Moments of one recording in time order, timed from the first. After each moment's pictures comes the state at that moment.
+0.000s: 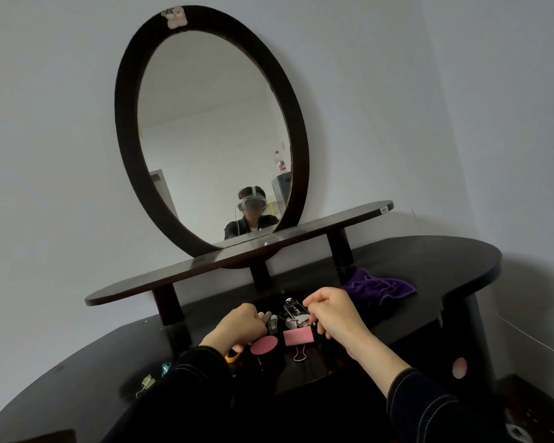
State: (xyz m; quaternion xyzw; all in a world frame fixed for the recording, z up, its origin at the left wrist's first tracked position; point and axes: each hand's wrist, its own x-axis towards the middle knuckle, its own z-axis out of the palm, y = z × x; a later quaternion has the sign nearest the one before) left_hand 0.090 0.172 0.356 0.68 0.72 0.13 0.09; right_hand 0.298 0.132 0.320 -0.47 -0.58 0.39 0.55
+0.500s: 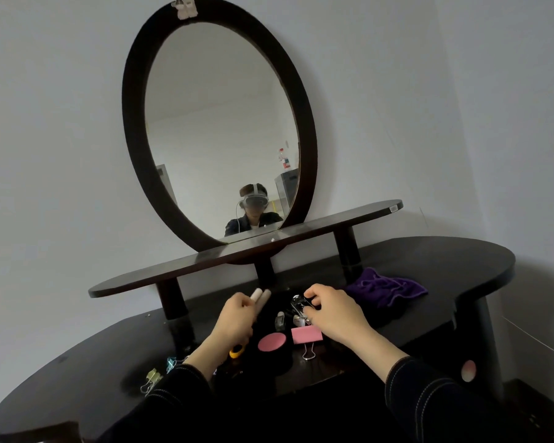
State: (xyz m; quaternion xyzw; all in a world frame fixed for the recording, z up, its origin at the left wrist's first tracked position) left_hand 0.078 0.153 0.350 0.61 0.64 0.41 0.23; right_hand 0.287 0.155 0.318 -0.55 -0.72 0.14 0.40
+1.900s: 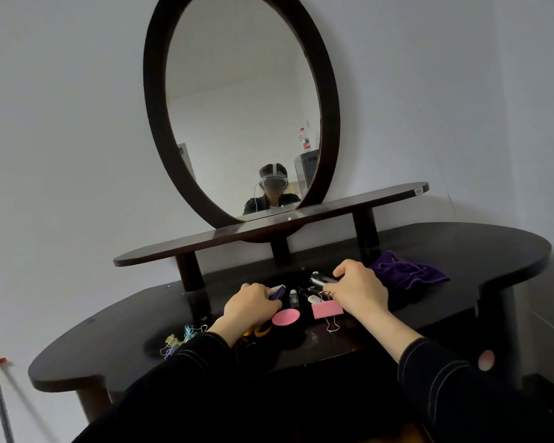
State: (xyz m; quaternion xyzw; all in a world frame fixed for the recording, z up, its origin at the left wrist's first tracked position) left_hand 0.073 0.157 0.339 0.66 0.74 0.15 0.00; right_hand 0.289 0.165 0.316 -0.62 -0.64 0.14 0.43
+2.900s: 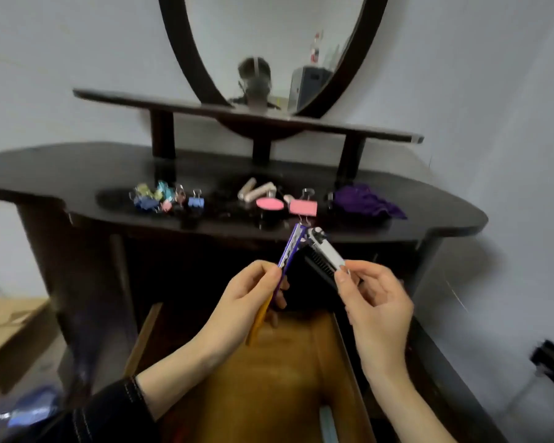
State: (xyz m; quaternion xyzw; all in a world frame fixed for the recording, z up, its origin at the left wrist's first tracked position) left_hand 0.141 -0.049 0.230 0.57 0.36 0.58 0.47; right_hand 0.329 -0.028 0.222 -0.37 -0.56 0.28 0.69
